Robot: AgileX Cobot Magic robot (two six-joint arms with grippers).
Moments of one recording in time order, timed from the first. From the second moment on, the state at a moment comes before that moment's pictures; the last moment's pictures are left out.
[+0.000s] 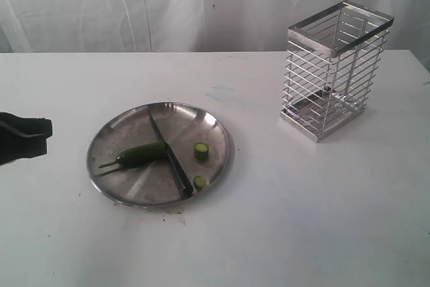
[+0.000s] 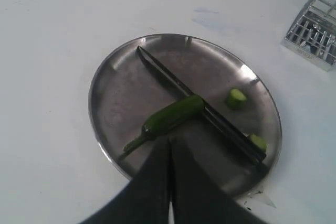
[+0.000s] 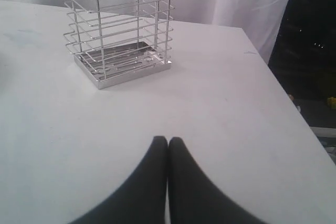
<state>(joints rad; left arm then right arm) -0.02 1.02 -0.45 -1.57 0.32 1.47 -0.04 0.00 0.00 0.04 0.32 -0.13</state>
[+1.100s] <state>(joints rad) -0.02 0.23 -0.44 -1.57 0.29 1.47 -0.04 0.00 0.00 0.04 0.32 -0.12</state>
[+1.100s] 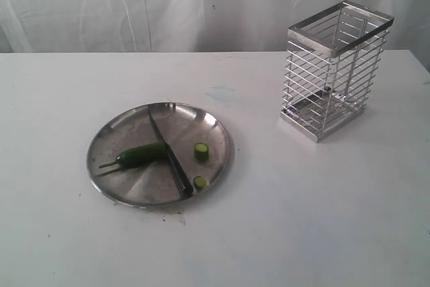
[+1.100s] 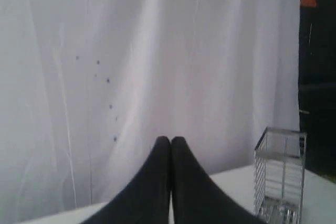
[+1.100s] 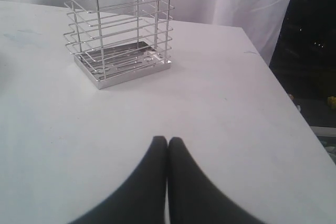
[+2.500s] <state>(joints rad) -0.01 0.00 0.02 -0.05 0.44 0.11 -0.04 0.00 0.00 0.04 0.32 -0.12</state>
